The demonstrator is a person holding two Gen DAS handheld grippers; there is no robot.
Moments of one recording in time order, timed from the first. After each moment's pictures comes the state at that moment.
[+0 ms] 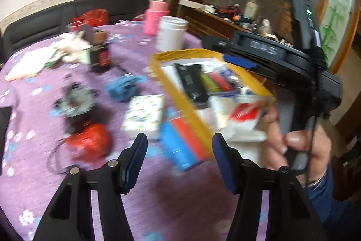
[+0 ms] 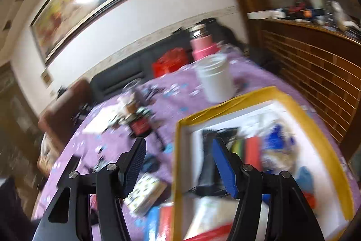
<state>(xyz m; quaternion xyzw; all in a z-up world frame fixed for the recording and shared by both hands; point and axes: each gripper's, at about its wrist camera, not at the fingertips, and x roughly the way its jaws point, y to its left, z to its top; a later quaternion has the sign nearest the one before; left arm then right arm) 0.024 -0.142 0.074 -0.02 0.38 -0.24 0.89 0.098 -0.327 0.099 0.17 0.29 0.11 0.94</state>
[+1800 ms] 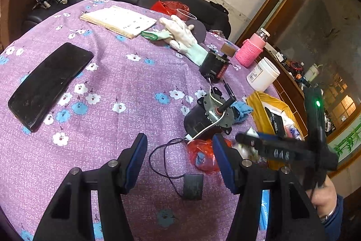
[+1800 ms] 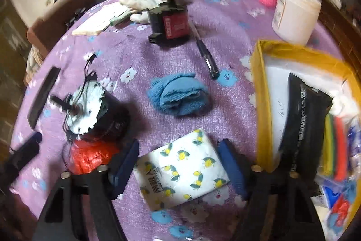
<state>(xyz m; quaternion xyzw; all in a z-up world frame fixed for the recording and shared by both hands) 0.061 0.013 0.043 -0.20 0.39 -0.08 0.89 0.180 -0.196 0.019 -0.01 0.53 0.16 0.83</state>
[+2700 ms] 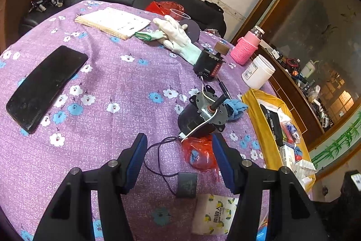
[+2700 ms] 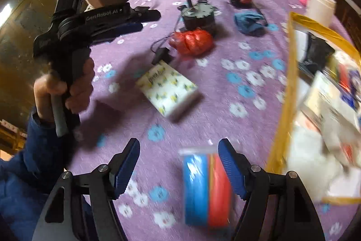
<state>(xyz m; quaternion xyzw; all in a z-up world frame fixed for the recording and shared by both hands) 0.058 0.006 0.047 -0.19 0.39 -0.09 0.90 0.008 -0.229 0.047 -0.05 0.53 0.31 0.79</state>
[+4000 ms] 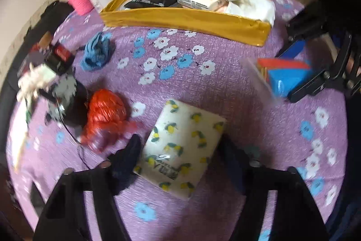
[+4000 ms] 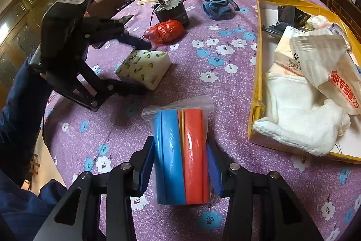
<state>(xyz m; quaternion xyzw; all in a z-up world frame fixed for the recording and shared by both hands) 0.015 -0.120 0.015 0.32 0.43 -0.39 0.75 -0.012 -0.262 0.009 0.01 0.50 0.29 0.82</state>
